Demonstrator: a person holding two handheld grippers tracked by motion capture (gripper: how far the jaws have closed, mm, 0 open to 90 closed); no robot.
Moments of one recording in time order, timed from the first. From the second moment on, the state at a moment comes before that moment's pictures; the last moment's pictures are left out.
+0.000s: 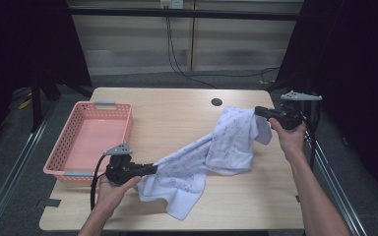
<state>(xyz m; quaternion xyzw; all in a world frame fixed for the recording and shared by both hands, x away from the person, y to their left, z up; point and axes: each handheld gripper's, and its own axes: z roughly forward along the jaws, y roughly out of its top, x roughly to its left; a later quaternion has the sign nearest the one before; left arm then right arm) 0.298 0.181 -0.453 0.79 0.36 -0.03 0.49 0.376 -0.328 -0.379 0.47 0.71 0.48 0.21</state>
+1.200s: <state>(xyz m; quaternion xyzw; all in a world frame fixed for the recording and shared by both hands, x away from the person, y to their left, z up) 0.294 0.139 -0.491 0.87 0.30 -0.05 0.39 0.247 -0.205 -0.485 0.34 0.82 0.46 -0.01</state>
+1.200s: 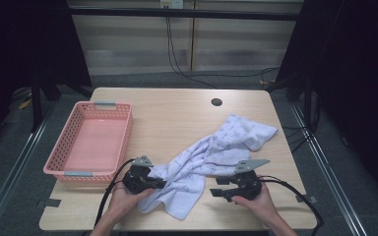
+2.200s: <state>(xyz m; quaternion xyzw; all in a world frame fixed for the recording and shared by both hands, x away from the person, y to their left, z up) 0.282 0.150 -0.479 0.84 0.30 -0.06 0.45 0.260 -0.280 -0.494 0.39 0.83 0.39 0.08</state>
